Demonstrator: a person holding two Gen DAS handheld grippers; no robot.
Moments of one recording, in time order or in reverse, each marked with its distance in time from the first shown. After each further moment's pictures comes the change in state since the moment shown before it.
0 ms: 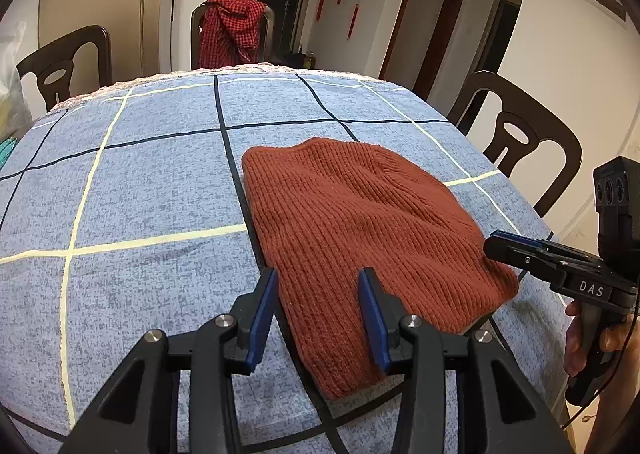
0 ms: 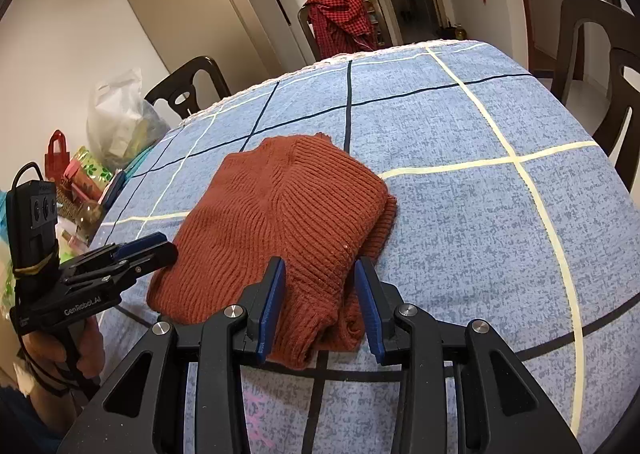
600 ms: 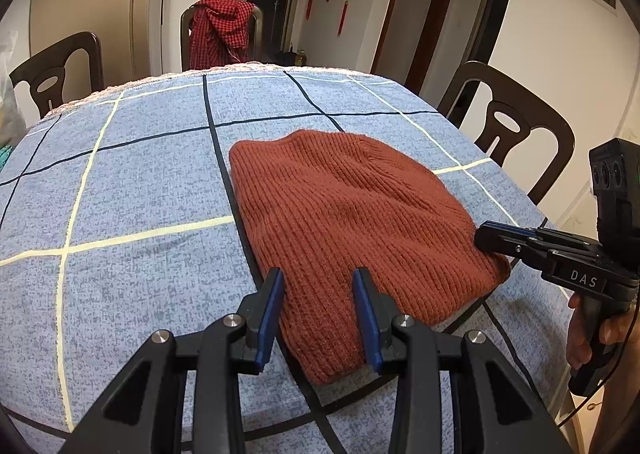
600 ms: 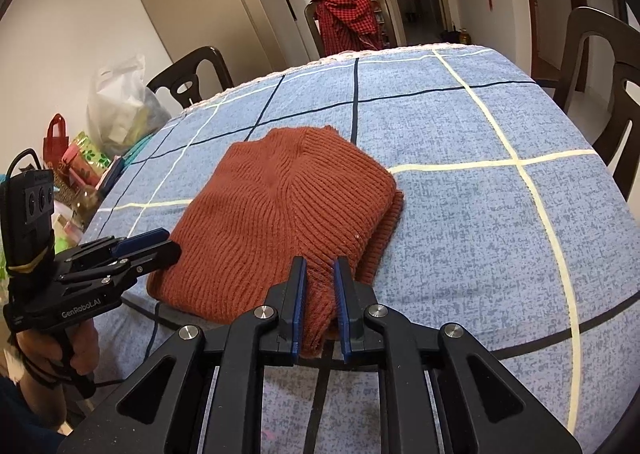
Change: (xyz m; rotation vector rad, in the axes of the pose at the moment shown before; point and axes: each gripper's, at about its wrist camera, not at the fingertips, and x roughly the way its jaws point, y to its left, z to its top) left arm -0.003 -0.010 -0.008 0.038 0.005 -0.011; right arm -0.003 0.011 -0.007 -0.047 0.007 -0.022
